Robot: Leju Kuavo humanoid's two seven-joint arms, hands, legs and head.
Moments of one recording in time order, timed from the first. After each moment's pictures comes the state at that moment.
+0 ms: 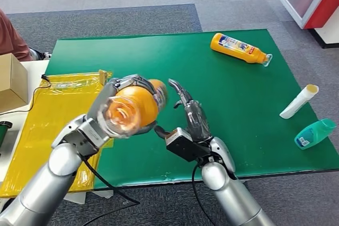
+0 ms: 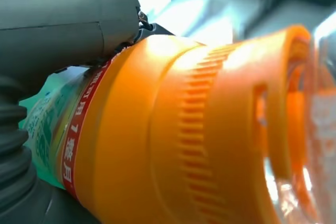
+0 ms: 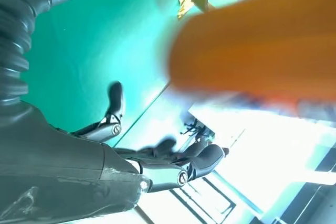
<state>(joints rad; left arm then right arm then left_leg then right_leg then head) -0.45 0.09 -0.57 -1.66 -0.23 -0.01 -0.22 -0.26 0.05 0.45 -1.37 0.61 -0.24 -0.35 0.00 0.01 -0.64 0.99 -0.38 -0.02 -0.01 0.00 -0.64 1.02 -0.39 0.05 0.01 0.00</state>
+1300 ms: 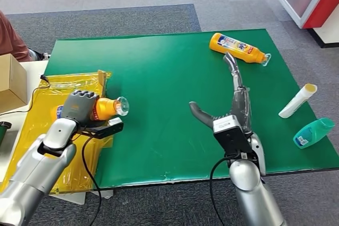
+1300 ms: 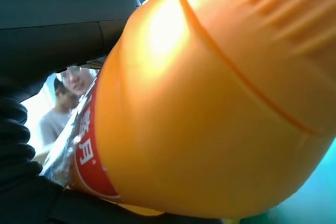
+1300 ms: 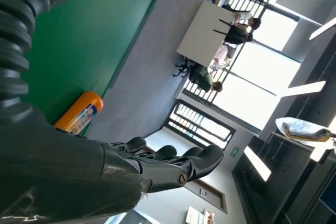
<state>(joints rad) -0.52 0.18 -0.41 -1.01 -1.41 0.08 0.14 -0.19 0.05 0.26 -1.66 0.59 -0.26 -0.32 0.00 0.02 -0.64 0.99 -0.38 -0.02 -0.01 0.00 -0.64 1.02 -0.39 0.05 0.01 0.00</state>
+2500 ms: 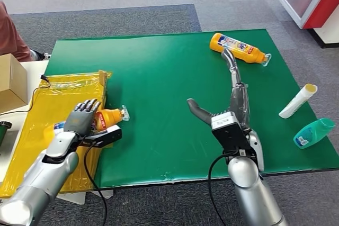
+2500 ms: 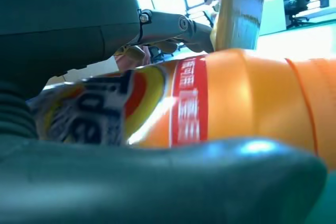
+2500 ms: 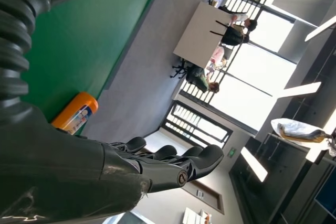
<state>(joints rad) -0.49 0.11 -0.30 -0.80 -1.26 0.16 0.06 -0.21 0.05 0.28 -1.65 0.58 -0.26 -0.31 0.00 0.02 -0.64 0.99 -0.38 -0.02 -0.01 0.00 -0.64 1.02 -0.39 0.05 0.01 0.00</state>
